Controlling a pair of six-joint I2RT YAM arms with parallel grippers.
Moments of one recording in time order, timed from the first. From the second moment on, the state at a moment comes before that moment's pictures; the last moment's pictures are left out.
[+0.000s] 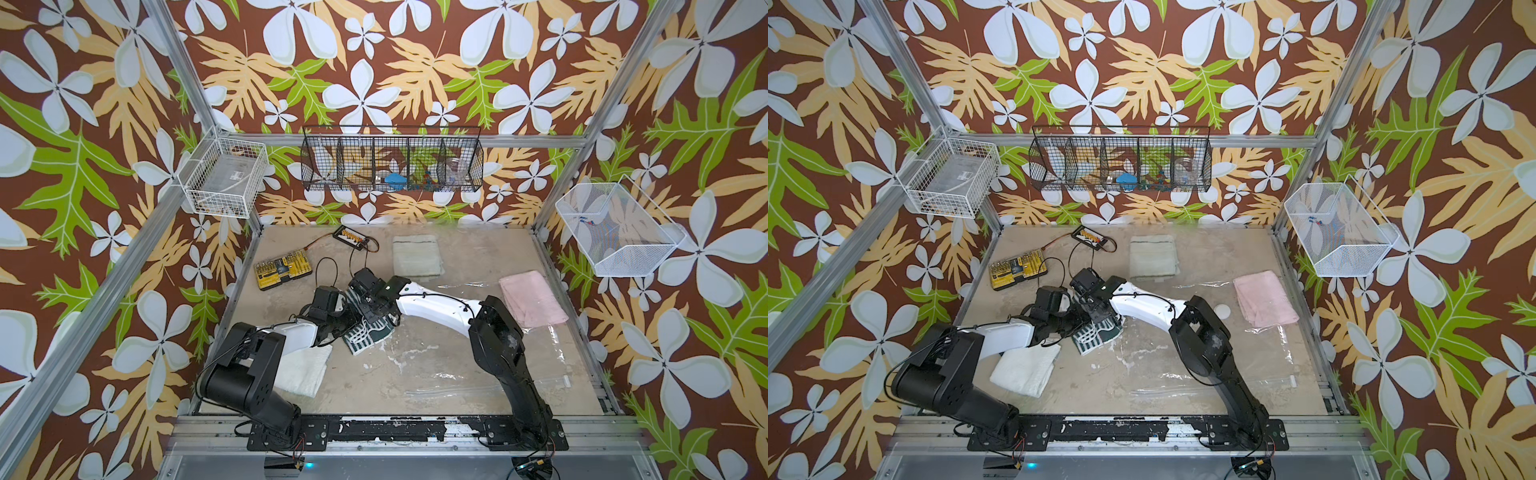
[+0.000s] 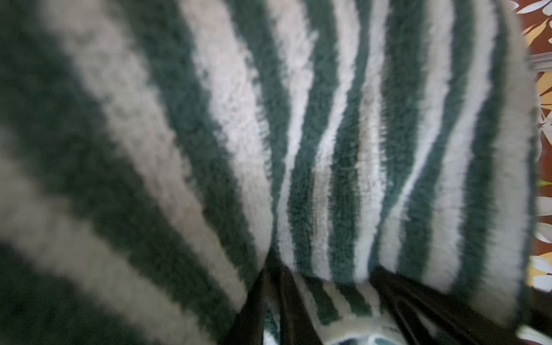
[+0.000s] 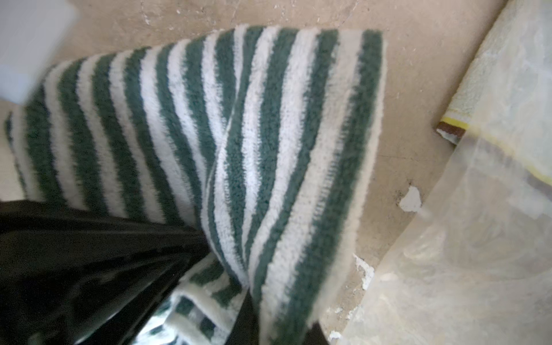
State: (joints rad) left arm -0.30 1.59 0.59 0.16 0.41 -0.86; right arm 0.94 2.18 1.81 -0.77 0.24 0.29
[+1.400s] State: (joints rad) left arm -0.24 1.42 0.51 -0.02 0.30 -0.77; right arm 0.96 2.16 1.53 -0.34 -0.09 0.29
